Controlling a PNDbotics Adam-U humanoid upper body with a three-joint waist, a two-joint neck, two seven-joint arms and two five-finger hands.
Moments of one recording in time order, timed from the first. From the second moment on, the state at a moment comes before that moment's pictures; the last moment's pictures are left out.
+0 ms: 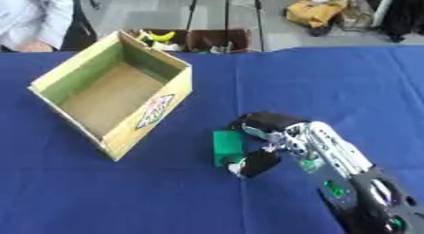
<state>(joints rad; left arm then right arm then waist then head) -0.12 0.14 0.11 -1.97 -0.18 -0.08 0.20 -0.74 -0.46 0.34 -1.57 0.89 0.12 0.74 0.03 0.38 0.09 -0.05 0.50</state>
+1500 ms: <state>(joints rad) -0.12 0.14 0.11 -1.97 -0.18 -0.07 0.21 -0.83 -0.47 0.29 -1.67 0.83 0.28 0.49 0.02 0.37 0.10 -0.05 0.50</state>
